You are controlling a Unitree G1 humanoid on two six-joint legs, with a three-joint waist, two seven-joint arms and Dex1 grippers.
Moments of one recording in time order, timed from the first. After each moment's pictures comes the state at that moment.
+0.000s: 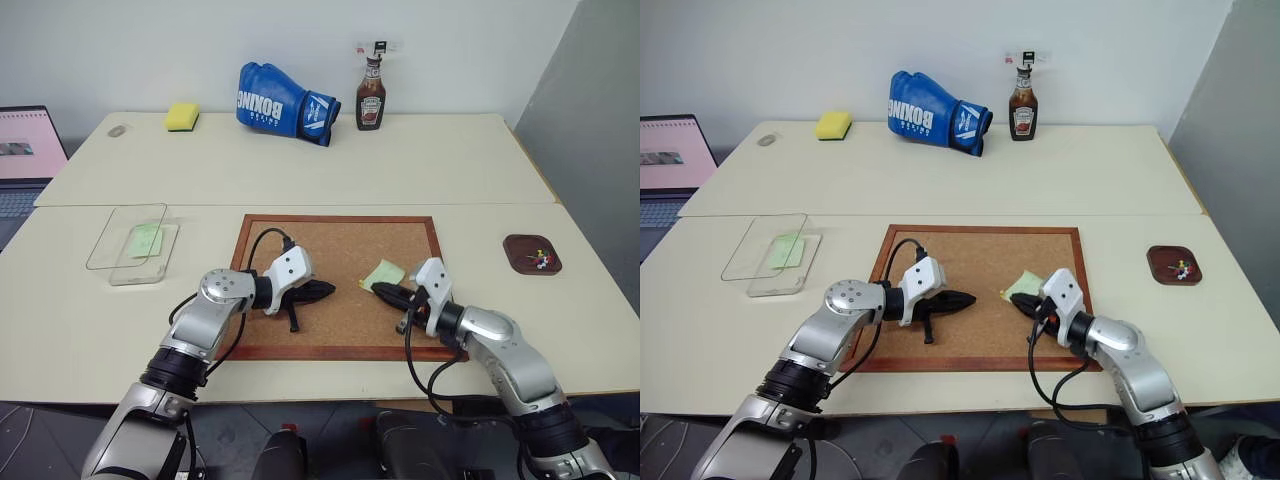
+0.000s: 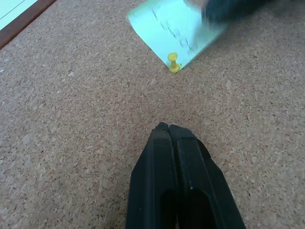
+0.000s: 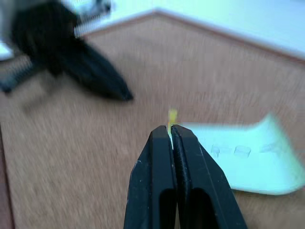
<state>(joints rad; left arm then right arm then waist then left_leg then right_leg) -0.48 0.52 -0.26 0.21 -0.11 0.19 -1.04 -0.22 -0.39 0.17 -0.21 0.29 0.34 0.67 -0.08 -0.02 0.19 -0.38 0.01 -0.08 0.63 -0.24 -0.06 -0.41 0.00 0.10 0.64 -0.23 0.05</state>
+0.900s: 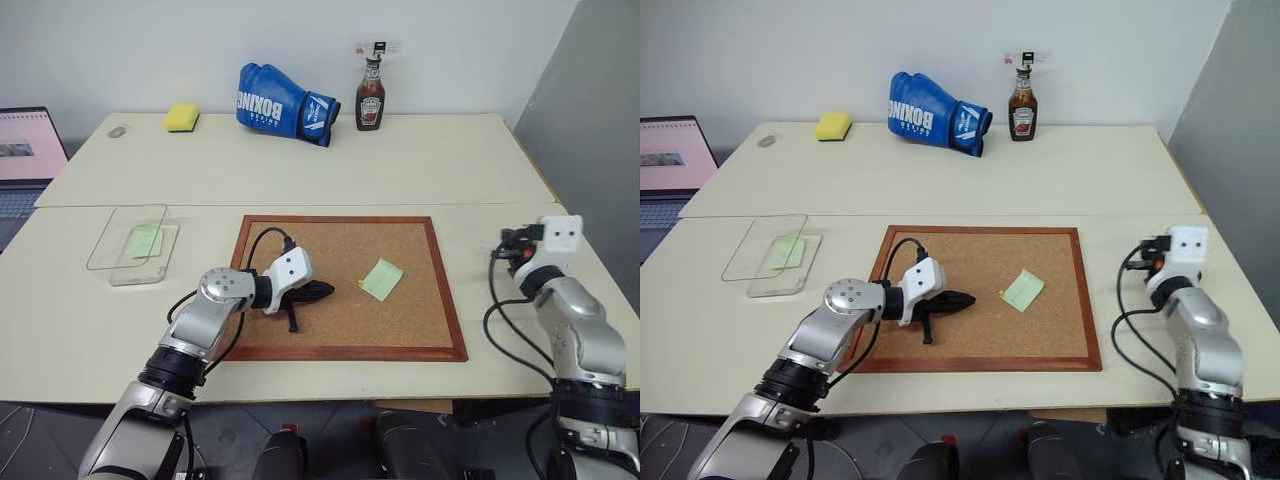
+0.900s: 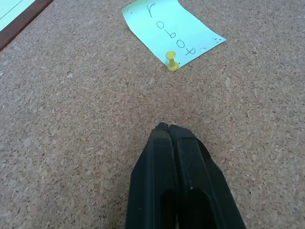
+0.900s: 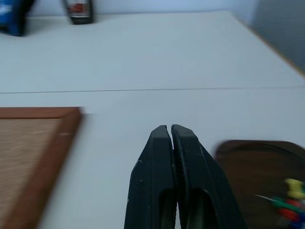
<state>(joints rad) -0.49 0.53 -0.27 0.22 -0.10 0.18 -1.04 -0.34 -0.43 -0.35 0.05 0.28 0.47 0.19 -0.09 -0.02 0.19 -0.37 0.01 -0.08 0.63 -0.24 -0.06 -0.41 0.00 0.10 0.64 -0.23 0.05</state>
